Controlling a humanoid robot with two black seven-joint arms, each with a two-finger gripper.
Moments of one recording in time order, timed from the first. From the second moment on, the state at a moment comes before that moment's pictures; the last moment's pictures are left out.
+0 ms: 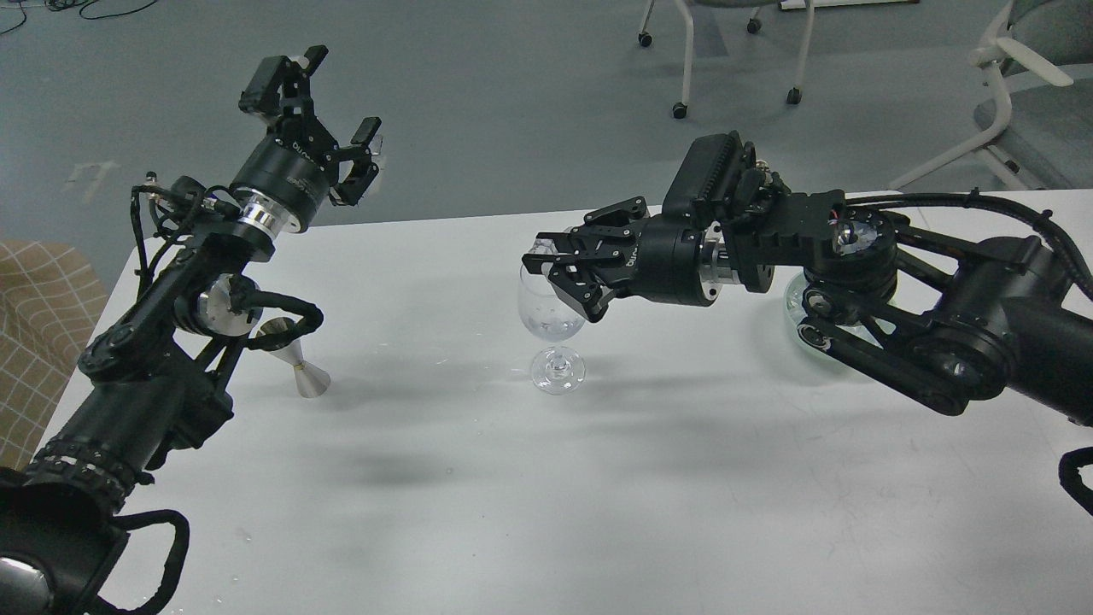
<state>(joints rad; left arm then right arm) -0.74 0.24 -1.09 -0.75 0.55 -0.36 -0.27 0.96 -0.35 0.47 1.31 -2.09 0.22 0.33</state>
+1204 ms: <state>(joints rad) -0.75 0.25 -1.09 -0.75 0.55 -0.40 -0.27 1.03 -0.31 0.91 0.87 -1.20 0.22 0.34</state>
